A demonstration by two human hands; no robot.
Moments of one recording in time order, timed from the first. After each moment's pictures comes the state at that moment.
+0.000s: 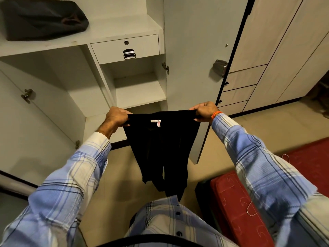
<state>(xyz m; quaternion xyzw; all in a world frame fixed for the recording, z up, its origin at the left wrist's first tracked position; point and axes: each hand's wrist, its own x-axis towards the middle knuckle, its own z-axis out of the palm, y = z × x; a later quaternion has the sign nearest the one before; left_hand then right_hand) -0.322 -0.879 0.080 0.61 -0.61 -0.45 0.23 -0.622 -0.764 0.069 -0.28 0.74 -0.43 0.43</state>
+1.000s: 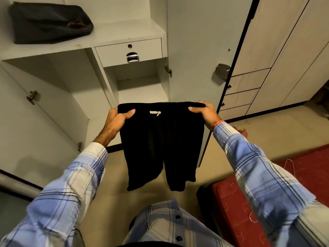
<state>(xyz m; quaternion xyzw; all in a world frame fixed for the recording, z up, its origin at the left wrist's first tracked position) -0.310 -0.866 0.077 0.48 -0.61 -0.50 0.38 -0.616 -0.761 0.060 -0.36 0.60 -0.56 0.44</state>
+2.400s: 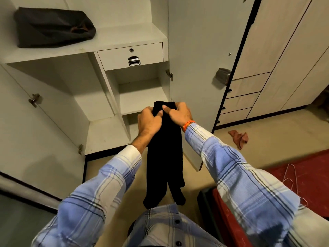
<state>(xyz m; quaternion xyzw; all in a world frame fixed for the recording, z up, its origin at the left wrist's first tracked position) -0.407 -0.826 0.083 0.58 -0.65 -0.36 0.34 -0.524 -0.798 0.090 -0.40 0.71 -0.48 0.32</state>
